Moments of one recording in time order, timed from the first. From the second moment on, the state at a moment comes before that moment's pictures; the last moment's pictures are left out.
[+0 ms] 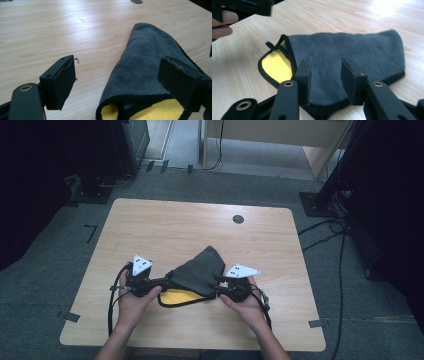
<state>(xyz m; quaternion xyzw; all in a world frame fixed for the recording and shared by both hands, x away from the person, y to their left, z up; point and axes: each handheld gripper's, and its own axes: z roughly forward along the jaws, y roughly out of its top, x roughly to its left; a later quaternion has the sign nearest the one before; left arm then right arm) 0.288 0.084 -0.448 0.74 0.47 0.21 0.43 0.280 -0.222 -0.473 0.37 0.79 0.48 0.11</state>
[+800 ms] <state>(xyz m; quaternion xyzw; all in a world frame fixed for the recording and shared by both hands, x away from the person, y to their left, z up) 0.295 0.096 -0.507 0.79 0.48 0.16 0.35 0.279 -0.212 -0.504 0.37 0.82 0.43 0.07</state>
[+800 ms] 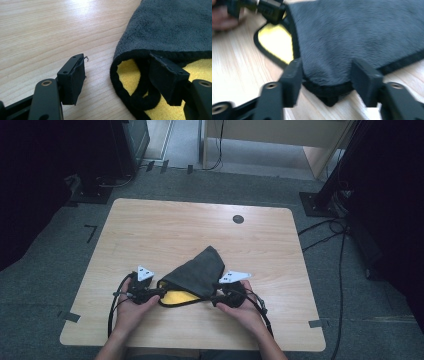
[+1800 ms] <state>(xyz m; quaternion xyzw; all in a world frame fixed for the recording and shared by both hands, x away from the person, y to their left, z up) 0.300 0.116 -0.503 0.76 0.51 0.17 0.36 0.340 -0.168 -0.437 0.37 0.77 0.48 0.17</state>
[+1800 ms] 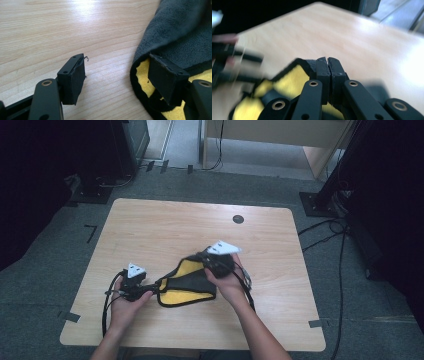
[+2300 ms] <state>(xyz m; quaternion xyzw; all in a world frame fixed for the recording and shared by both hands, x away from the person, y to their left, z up) 0.305 0.128 -0.510 0.75 0.53 0.17 0.35 0.357 -0.112 -0.427 0.30 0.81 0.48 0.17</state>
